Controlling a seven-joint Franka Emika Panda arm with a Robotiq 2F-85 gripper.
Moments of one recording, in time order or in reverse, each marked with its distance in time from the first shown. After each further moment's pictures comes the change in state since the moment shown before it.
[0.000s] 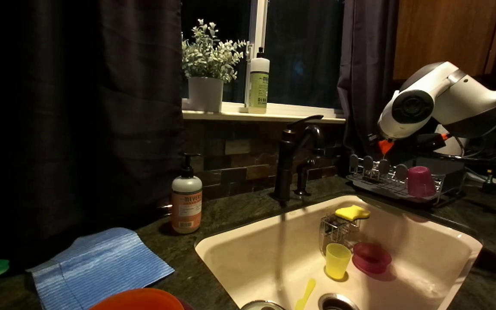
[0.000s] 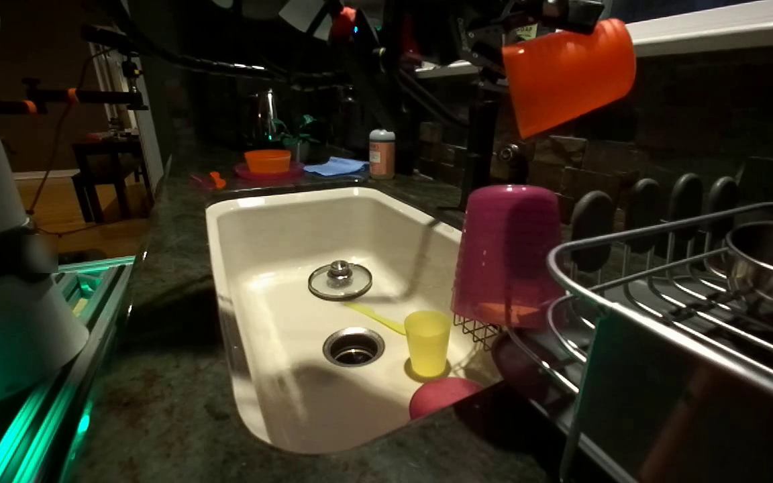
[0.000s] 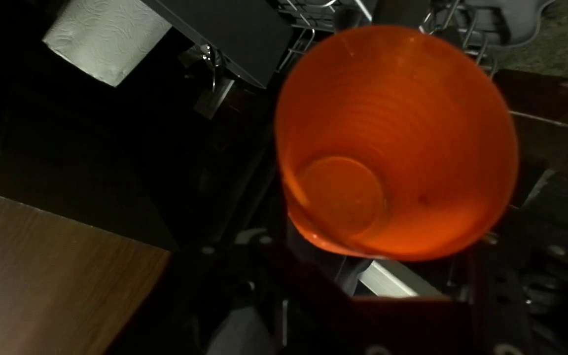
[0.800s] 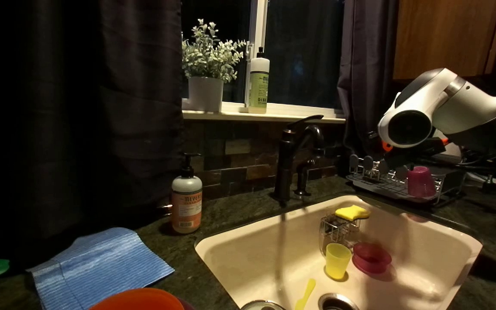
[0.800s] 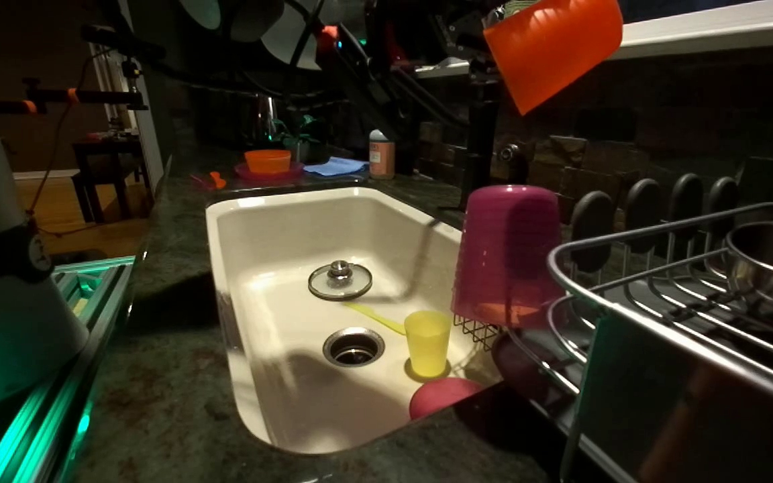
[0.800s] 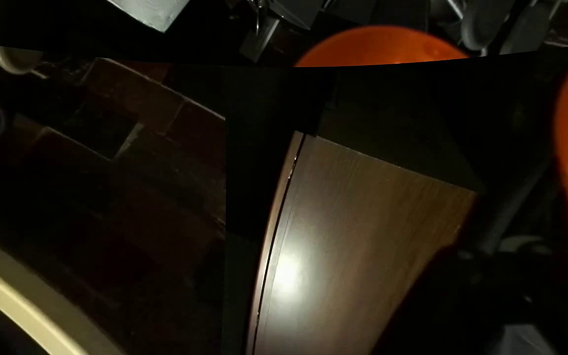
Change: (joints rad) arm 0.050 0.009 0.061 -0.057 -0.045 -0.245 0.134
